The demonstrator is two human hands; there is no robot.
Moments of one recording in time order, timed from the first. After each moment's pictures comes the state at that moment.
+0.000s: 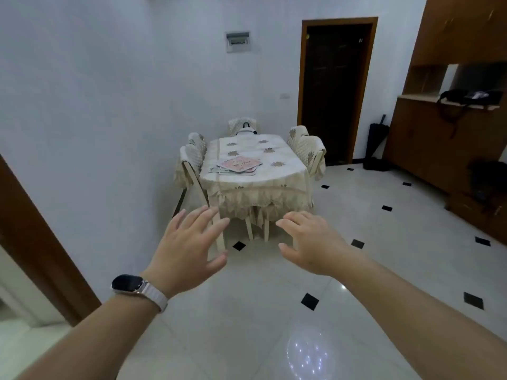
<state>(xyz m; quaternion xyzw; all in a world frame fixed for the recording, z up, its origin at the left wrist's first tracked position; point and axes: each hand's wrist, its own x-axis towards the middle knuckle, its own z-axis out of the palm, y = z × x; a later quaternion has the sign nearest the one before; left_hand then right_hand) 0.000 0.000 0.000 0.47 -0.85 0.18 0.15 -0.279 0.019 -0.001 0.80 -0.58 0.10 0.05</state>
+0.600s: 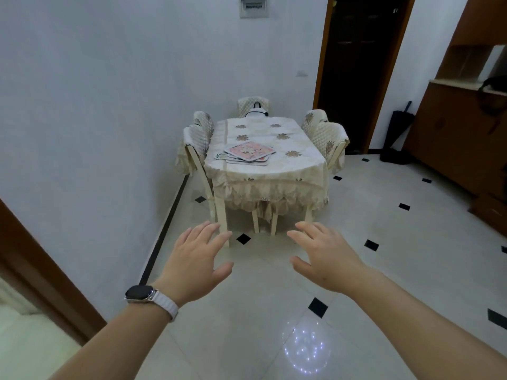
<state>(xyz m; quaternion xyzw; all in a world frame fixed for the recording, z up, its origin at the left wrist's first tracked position) 0.014 -0.166 -0.071 0.52 -0.84 0.07 0.14 -0.269 -0.137 -0.050 0.80 -0.59 0.06 0.01</state>
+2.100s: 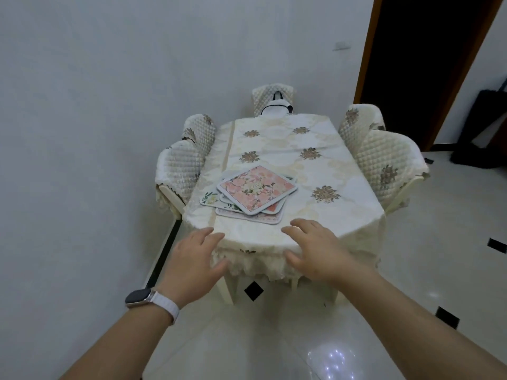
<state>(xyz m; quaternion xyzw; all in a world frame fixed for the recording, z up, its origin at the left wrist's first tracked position) -0.119 -0.803 -0.095 0.62 -0.77 0.00 0.13 -0.397 -0.822 -0.089 0.81 -0.57 0.10 -0.10</state>
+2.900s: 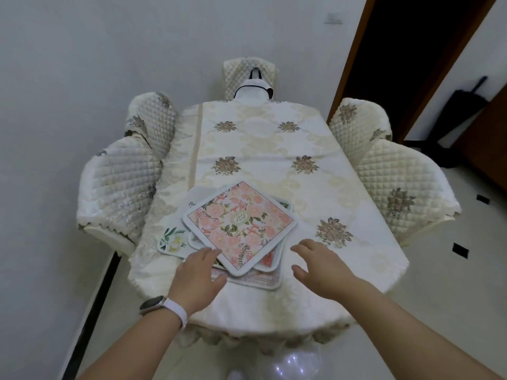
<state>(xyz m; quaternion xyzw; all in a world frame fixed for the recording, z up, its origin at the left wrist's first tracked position) -0.100 -1.145 -0.217 0.62 -0.76 -0.19 0.08 -0.393 -1.124 -0.173 0.74 -0.65 -0.01 -0.16</state>
